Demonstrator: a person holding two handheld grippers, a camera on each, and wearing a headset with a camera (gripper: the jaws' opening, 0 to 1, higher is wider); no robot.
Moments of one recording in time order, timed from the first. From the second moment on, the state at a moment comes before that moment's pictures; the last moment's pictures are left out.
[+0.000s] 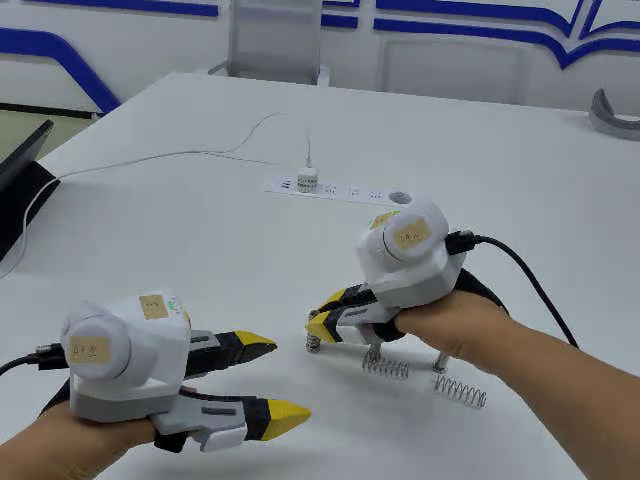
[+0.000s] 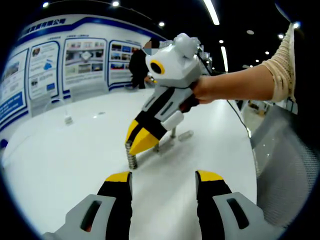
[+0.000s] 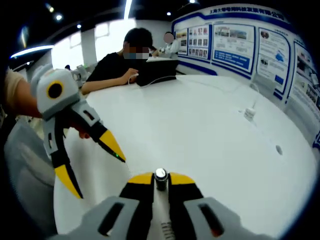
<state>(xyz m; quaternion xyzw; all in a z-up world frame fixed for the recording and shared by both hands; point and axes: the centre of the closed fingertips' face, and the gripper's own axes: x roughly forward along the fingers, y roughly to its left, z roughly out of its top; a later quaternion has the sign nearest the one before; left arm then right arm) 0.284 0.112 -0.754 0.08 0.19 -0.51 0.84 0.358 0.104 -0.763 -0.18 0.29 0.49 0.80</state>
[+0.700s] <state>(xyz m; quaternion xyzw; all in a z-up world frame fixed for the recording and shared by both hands) 0.284 0.107 -0.751 0.08 0.18 -0.51 0.84 0.350 0.093 -0.746 -0.18 0.27 0.49 0.81</state>
